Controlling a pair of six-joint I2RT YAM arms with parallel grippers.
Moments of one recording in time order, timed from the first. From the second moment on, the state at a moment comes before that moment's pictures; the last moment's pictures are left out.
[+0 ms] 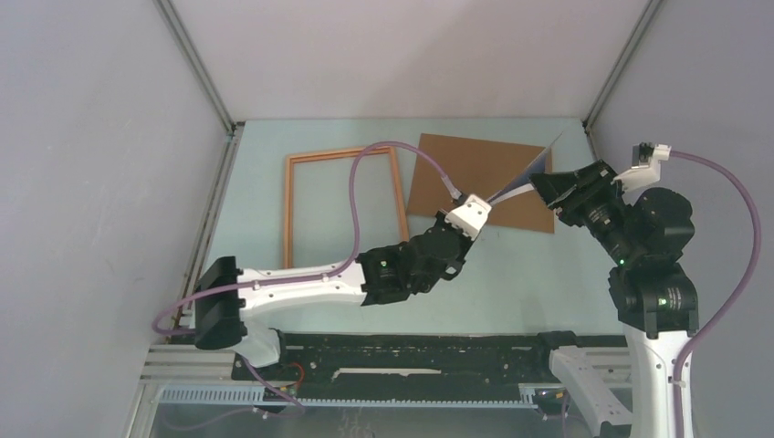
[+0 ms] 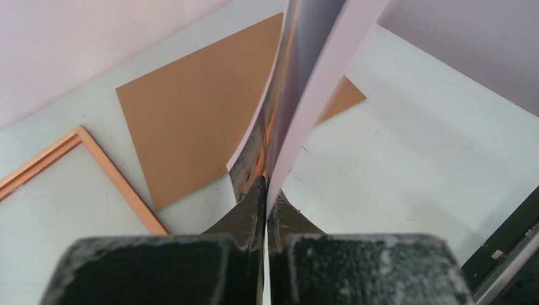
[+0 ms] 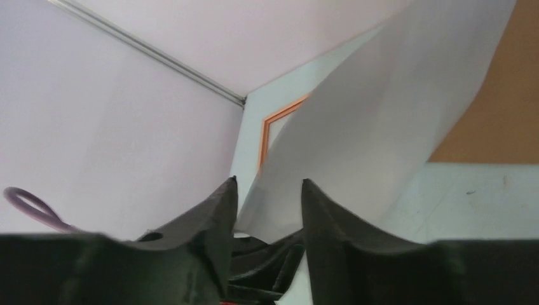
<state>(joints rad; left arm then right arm) -1.31 1.56 1.26 0.09 -0.65 -0.05 0.06 0.73 1.27 -0.66 -0.29 0.81</state>
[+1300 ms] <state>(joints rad) -0.08 1.33 1.17 -0.30 0.55 -0.77 0.09 1.50 1.25 -0.17 -0.39 0.63</state>
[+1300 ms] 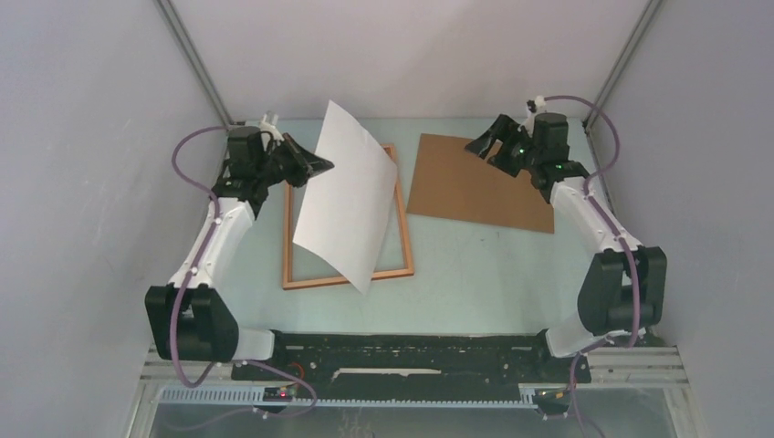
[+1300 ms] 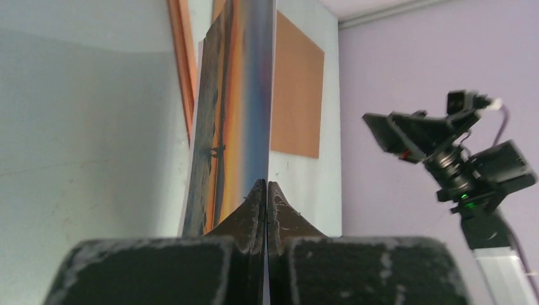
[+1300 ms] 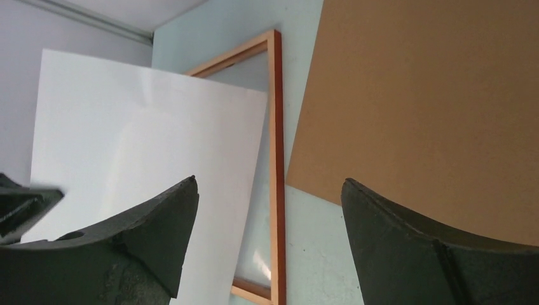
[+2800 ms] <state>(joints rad) 0.25 1.71 0.89 0.22 0.63 -0.93 0.13 1.71 1.25 0.02 -0.44 0.64</state>
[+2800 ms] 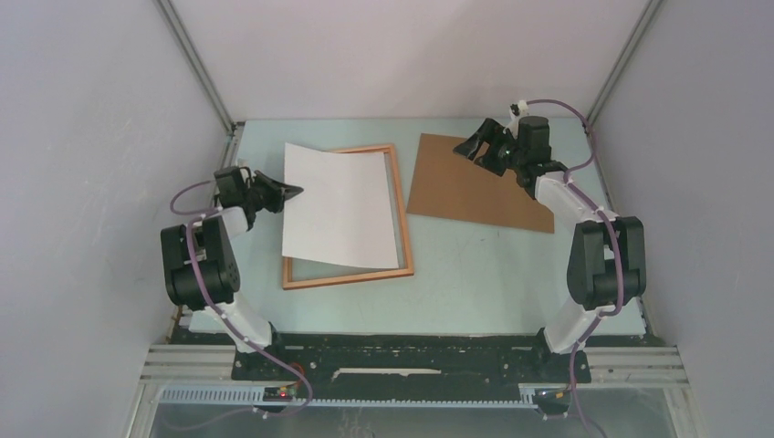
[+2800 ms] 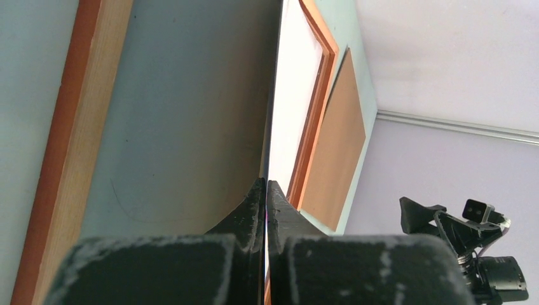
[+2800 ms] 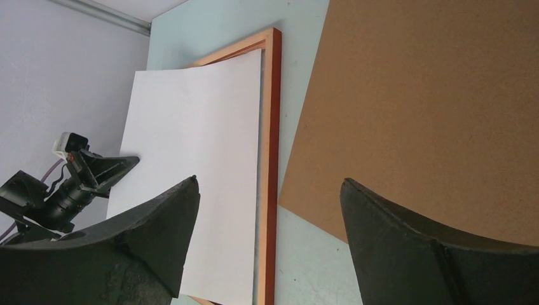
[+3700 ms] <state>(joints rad) 0.19 1.80 0.95 0.15 0.61 -0.85 0.13 1.72 1.25 0.03 -0.45 0.64</state>
